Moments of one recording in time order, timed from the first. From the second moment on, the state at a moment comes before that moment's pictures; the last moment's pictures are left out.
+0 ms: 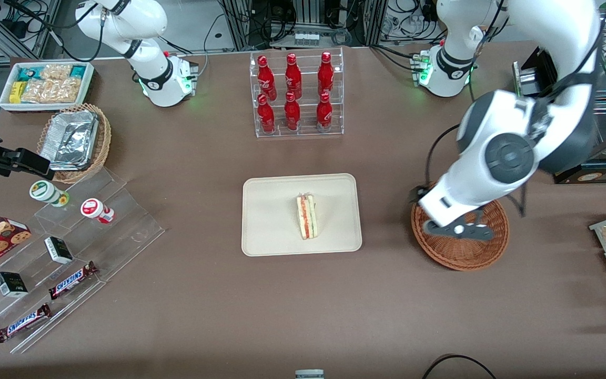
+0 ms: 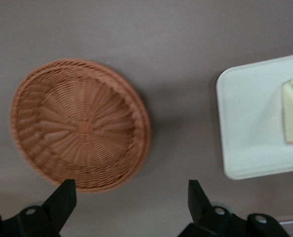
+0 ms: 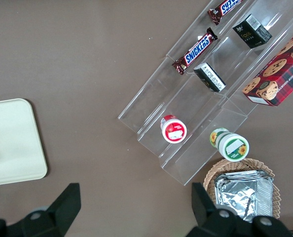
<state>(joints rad) -0.08 0.30 -0.27 -1.57 0.10 1.70 -0.18</state>
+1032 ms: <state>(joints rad) 0.03 0.03 -0.10 -1.63 0.05 1.45 0.04</state>
